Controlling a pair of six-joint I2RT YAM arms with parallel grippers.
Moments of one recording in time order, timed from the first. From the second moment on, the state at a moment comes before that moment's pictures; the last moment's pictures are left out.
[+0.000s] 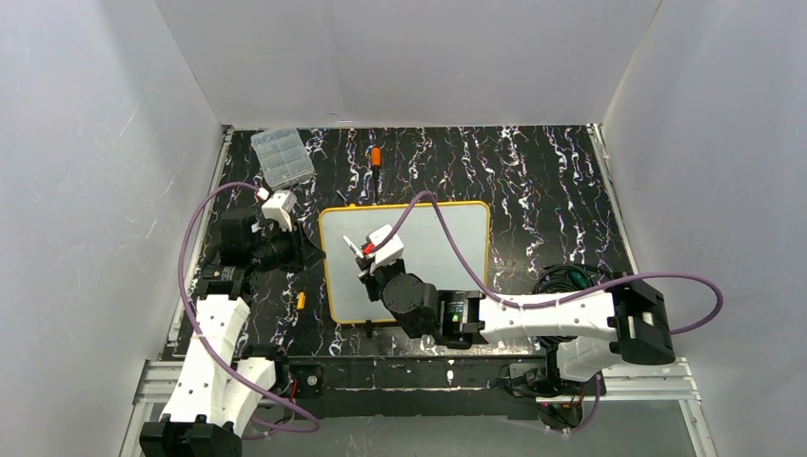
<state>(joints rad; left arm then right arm) -0.02 0.81 0.75 -0.62 0.58 -0.13 1.48 1.45 1.03 0.24 0.83 0.16</state>
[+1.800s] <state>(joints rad) -0.02 0.89 0.75 -0.58 0.67 -0.14 1.44 1.54 1.08 0.26 0.82 0.13</state>
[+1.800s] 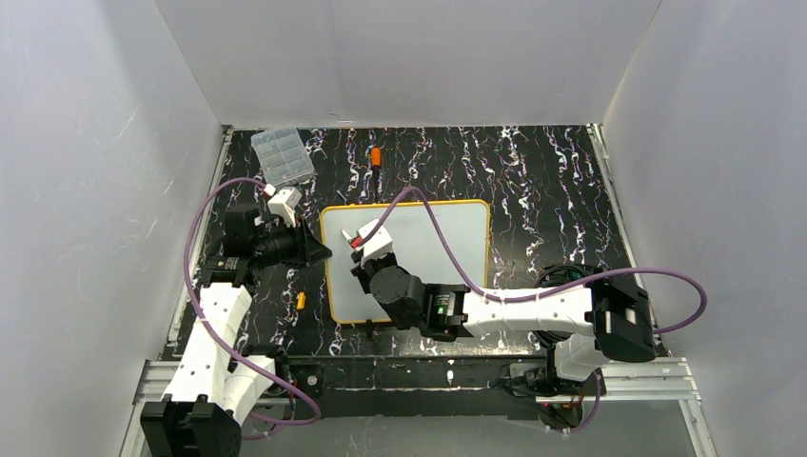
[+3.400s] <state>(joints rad) -0.02 0.88 0.75 -0.58 0.67 -0.14 1.46 1.52 1.00 0.28 0.78 0.16</state>
